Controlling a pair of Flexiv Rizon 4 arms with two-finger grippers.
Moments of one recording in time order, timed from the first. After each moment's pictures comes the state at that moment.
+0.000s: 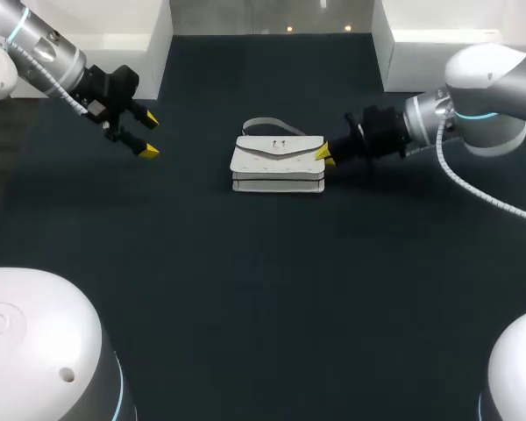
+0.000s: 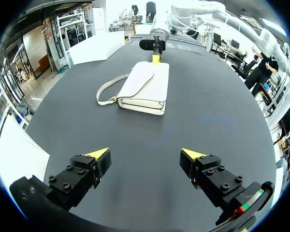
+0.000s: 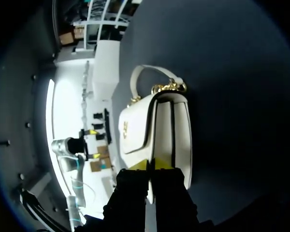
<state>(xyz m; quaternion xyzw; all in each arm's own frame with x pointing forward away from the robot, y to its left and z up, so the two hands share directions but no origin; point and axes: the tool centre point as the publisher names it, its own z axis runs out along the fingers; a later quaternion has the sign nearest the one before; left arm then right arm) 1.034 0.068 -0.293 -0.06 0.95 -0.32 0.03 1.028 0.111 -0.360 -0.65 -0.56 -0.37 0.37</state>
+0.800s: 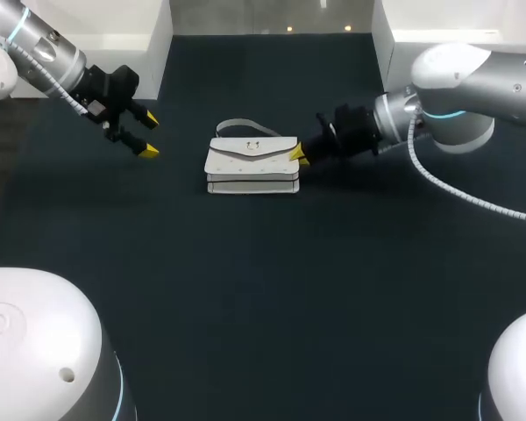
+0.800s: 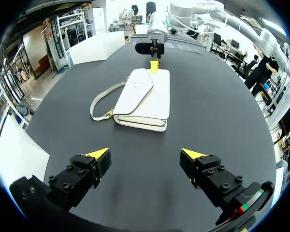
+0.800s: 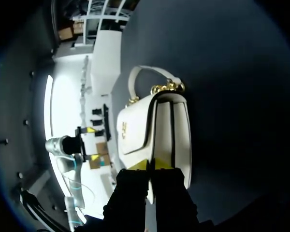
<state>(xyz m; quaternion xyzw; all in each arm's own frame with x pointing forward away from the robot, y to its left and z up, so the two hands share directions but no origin) 1.034 0.068 -0.293 -0.06 0.95 -0.32 0.03 1.030 0.162 -0.363 -0.64 -0.57 -0.35 0.37</state>
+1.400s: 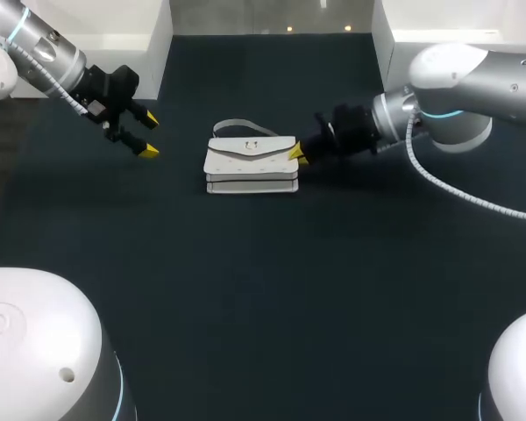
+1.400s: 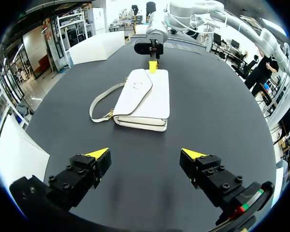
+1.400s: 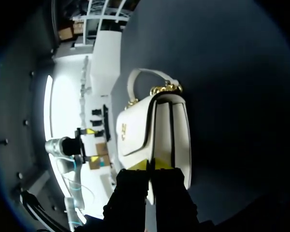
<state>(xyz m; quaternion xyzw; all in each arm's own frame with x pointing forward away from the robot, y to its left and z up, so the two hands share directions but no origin) 1.034 0.068 -0.293 -0.06 0.95 -0.32 0.03 1.035 0.161 -0.364 -0.64 -0.57 -0.35 0.37</state>
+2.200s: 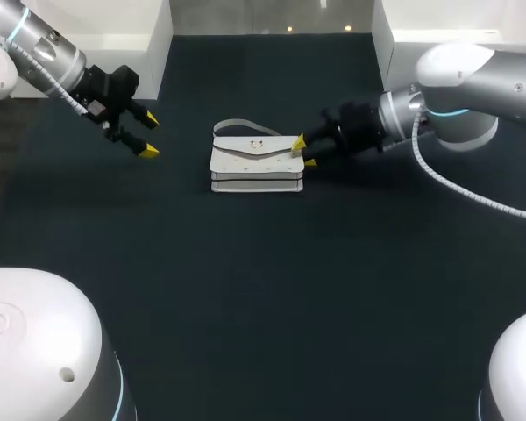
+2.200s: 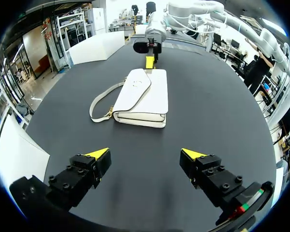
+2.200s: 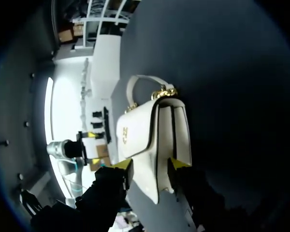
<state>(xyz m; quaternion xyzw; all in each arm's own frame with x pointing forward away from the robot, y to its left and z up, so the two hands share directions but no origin) 1.034 0.068 -0.293 -0.06 0.95 -0.32 0.03 1.044 0.147 -0.363 -0.65 -0.56 -0.36 0.37</state>
